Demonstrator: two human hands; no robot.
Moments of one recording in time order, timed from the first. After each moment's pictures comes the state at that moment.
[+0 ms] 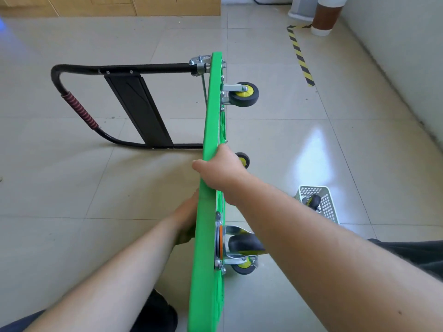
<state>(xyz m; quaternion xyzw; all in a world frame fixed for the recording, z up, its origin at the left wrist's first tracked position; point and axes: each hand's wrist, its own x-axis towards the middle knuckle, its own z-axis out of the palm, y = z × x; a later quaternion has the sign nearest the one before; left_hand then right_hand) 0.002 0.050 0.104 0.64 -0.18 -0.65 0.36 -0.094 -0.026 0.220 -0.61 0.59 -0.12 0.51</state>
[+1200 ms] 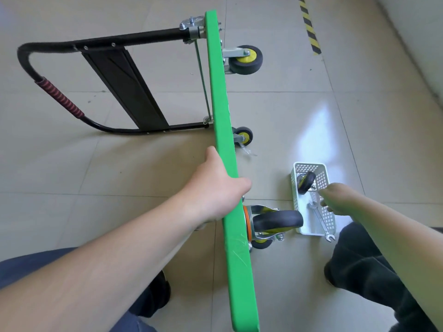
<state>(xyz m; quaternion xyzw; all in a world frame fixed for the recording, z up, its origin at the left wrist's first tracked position) -0.109 0.051 0.236 0.77 -0.39 -0.45 0.22 -0.384 -0.095 0.051 -0.55 0.73 0.12 0.39</state>
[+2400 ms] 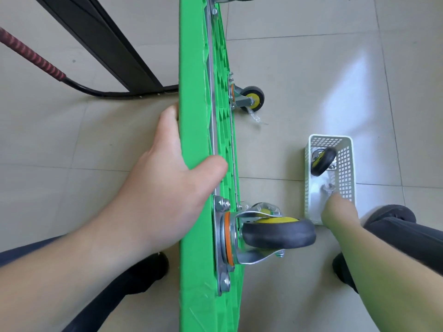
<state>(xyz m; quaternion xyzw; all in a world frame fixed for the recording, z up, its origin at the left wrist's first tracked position) -0.118 0.024 0.207 0.77 -0.40 -0.40 0.29 -0.418 -0.083 -0.124 -0.60 0.71 0.27 0.25</state>
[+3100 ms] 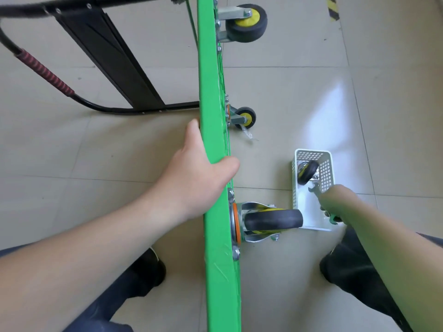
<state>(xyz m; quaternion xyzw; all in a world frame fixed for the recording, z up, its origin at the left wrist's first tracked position) -0.117 0.023 0.203 0.77 -0.42 -0.40 0.28 -0.405 -0.106 -0.006 -0.51 0.76 0.15 0.38</state>
